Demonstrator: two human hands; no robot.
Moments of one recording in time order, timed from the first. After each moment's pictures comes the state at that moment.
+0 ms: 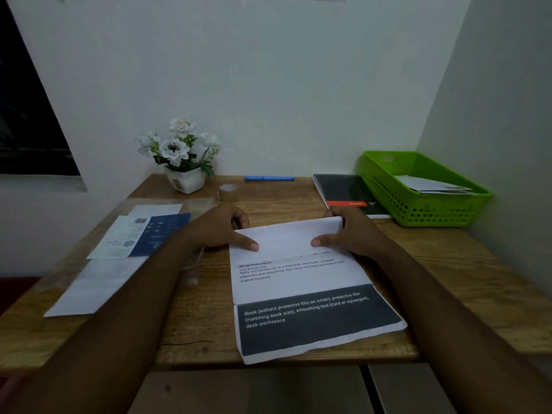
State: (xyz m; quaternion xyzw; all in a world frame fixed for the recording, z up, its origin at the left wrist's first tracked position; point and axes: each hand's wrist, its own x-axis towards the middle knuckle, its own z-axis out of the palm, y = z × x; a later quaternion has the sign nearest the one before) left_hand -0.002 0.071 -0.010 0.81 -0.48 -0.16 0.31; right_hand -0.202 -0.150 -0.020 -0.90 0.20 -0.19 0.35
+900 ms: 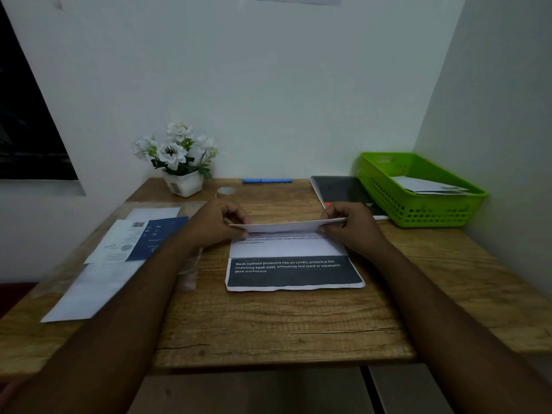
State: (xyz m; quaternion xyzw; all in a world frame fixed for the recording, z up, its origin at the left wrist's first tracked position) left_hand -0.004 0.076 -0.008 0.76 -0.47 -0.12 0.43; right_hand -0.201 -0.157 -0.024 -0.88 0.14 -0.30 0.34
